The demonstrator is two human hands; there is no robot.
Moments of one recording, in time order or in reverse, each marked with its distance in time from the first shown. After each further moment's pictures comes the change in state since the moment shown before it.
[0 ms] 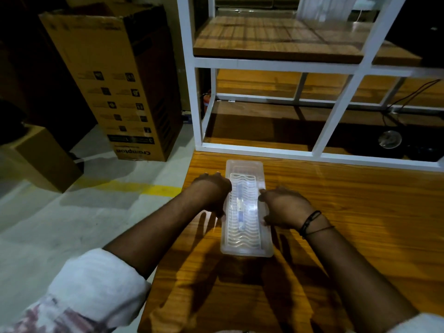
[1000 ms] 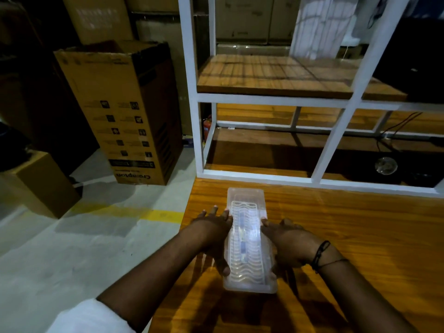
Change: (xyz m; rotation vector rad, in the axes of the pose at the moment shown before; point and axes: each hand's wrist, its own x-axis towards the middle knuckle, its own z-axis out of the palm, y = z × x) left_hand -0.015 -0.003 0.014 -0.058 -0.059 0.057; right_hand -0.003 0.004 -0.003 -0.006 -0.191 -0.038
